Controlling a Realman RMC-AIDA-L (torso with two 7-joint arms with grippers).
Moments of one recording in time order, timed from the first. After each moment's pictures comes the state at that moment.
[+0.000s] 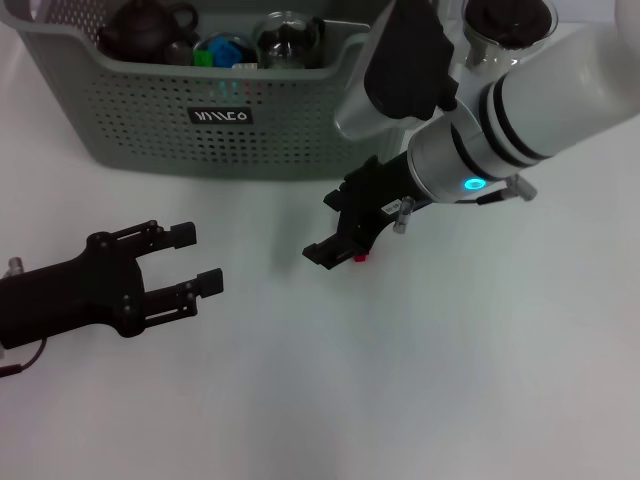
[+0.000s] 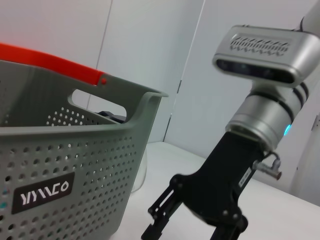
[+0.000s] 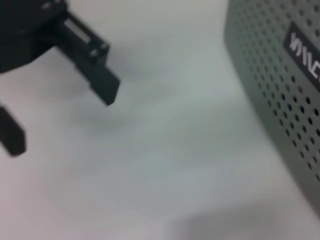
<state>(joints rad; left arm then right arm) -0.33 -2.12 0.35 0.61 2.16 1.79 -1.13 0.81 2.11 -1.70 -0.92 -2.21 -1.08 2.24</state>
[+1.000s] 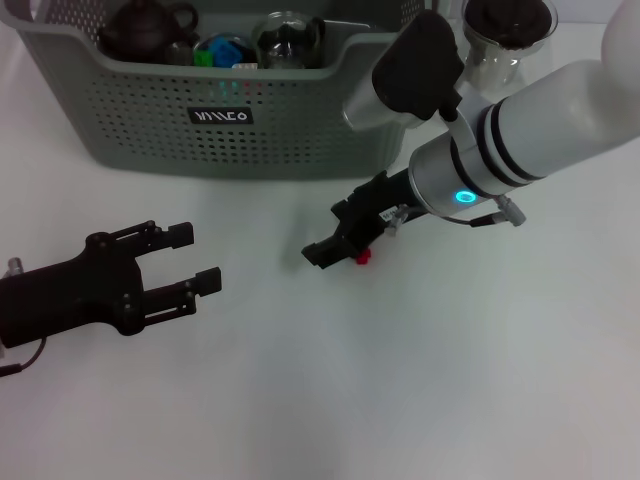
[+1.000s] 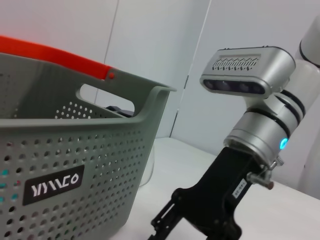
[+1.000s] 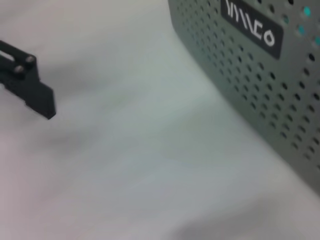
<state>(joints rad) -0.33 -2.12 0.35 0.60 2.16 1.76 -1.13 0.84 2.11 -1.73 -0.75 -2.10 -0.96 2.31</state>
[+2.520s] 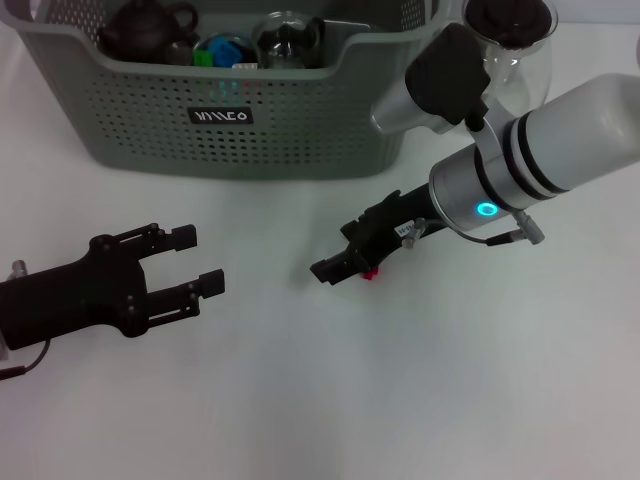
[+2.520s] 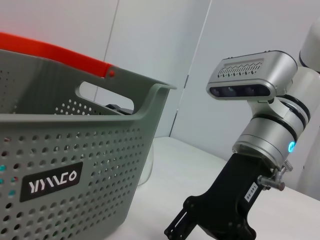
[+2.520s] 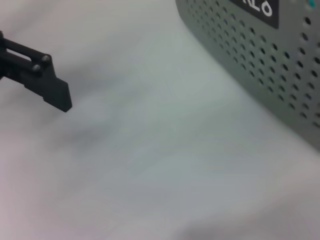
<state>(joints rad) -0.33 -2.12 0.35 0.60 2.16 1.76 -1.13 0.80 2.11 -1.65 -0.73 -2.07 -1.03 2.26</state>
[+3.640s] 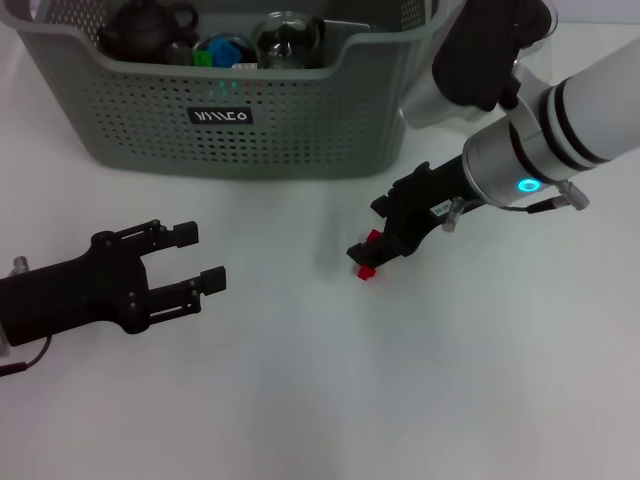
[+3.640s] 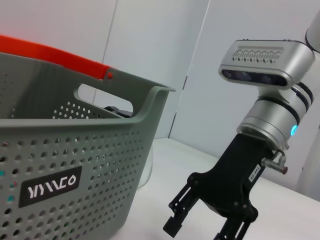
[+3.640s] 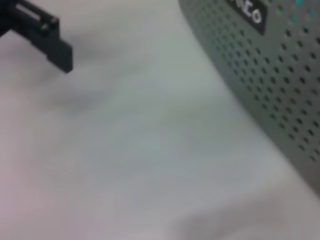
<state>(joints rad) -0.34 -2.12 0.35 0.60 2.16 1.76 -1.13 0.75 2.10 -1.56 -0.91 -2.27 -1.16 2.20</state>
